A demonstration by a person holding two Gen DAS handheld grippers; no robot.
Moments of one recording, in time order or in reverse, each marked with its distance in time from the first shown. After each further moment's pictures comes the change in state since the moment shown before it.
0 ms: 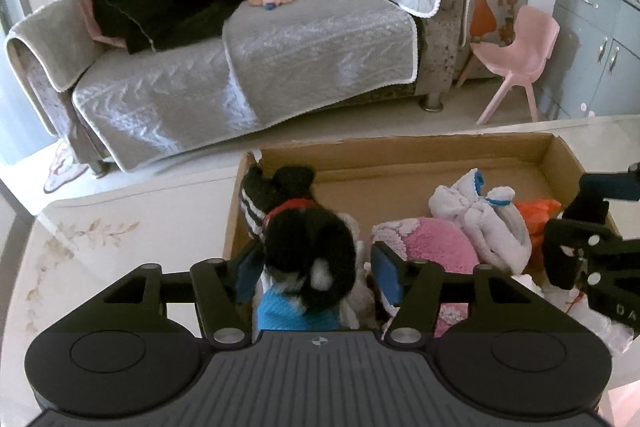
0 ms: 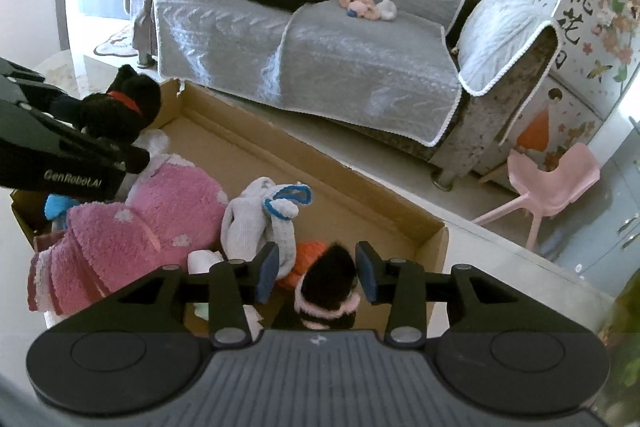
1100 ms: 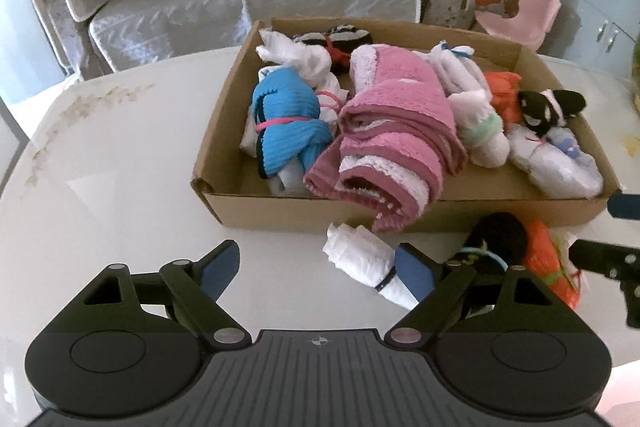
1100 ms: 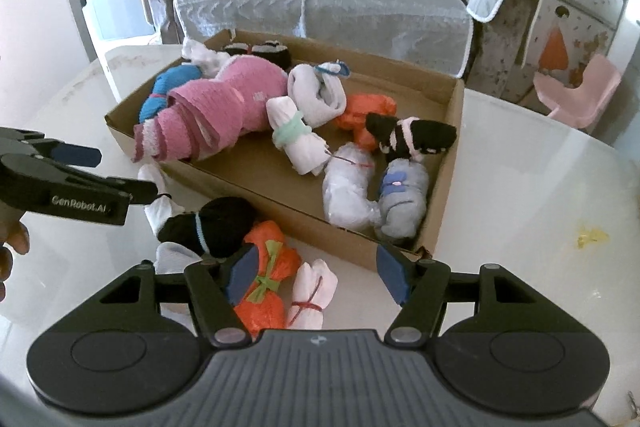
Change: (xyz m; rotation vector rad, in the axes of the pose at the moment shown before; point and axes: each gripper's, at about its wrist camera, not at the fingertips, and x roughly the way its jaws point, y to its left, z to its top) left arm -0.038 -0.013 -0.105 -0.097 0.111 -0.006; right arm -0.042 0.008 -0.092 0.181 0.070 0.175
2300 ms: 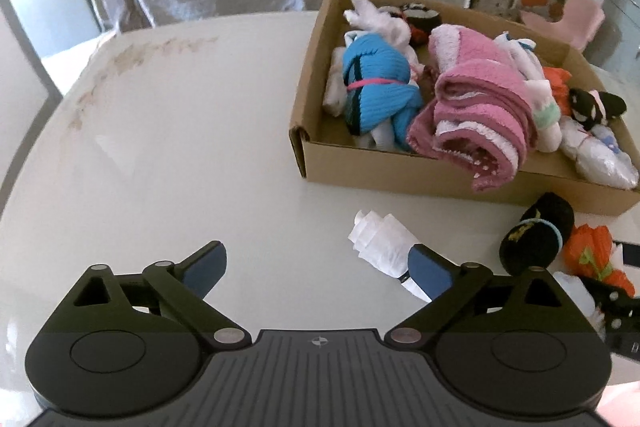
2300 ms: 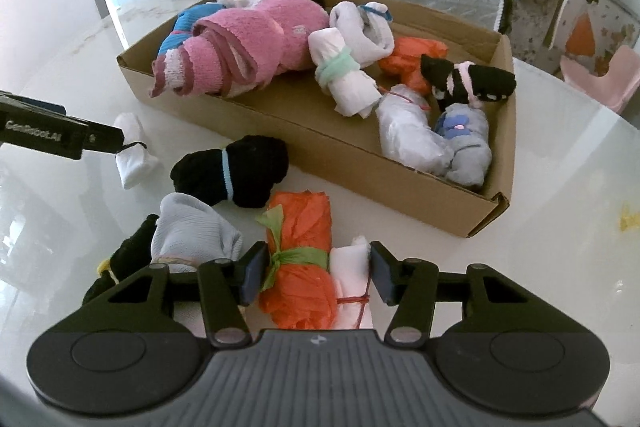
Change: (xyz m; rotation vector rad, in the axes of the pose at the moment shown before) left arm -0.009 0.036 -0.016 -0.122 0.079 0.070; right arm 0.011 0.020 -0.026 -0.043 0.084 0.044
